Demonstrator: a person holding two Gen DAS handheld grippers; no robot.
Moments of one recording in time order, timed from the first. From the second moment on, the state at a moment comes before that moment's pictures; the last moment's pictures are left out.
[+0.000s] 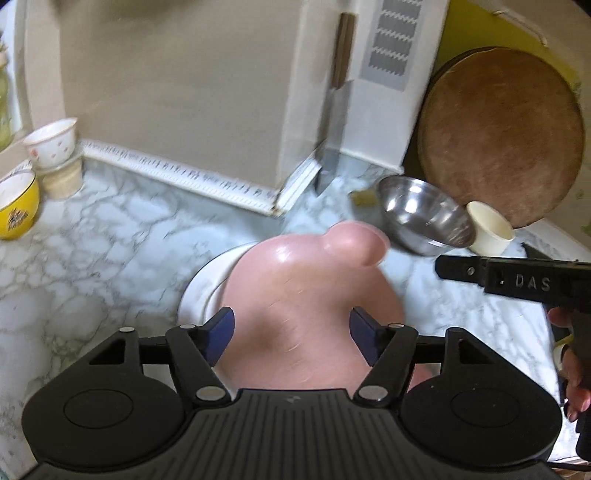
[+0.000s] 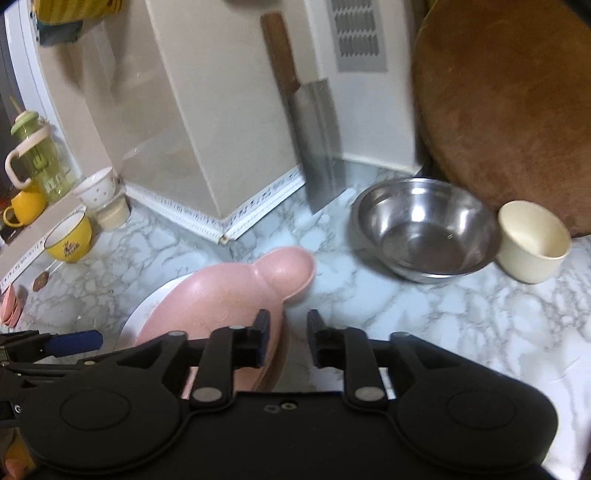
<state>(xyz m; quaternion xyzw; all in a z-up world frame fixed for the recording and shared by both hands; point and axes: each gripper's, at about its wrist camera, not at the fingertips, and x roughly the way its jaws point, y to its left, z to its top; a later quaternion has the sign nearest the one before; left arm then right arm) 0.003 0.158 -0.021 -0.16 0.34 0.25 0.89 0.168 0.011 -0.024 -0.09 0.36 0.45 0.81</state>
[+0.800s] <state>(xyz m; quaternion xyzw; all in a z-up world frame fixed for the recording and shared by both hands) 0.151 0.139 0.014 -0.09 0.31 0.17 0.93 0.245 -0.062 -0.006 -0.07 0.31 0.32 0.89</state>
